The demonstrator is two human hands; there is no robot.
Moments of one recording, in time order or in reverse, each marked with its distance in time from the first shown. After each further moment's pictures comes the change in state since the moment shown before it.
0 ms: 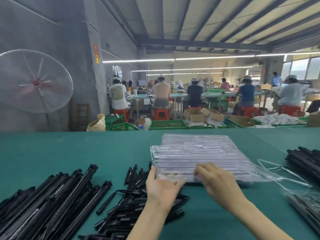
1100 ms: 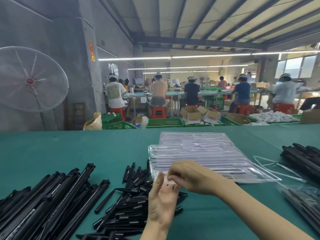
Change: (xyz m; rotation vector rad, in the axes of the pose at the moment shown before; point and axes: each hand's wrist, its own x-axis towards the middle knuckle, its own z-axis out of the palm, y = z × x) left_hand -0.017 -0.021 -0.027 0.239 -0.265 0.291; right_hand 0.052 -0.040 -0.017 0.403 -0.389 -0.235
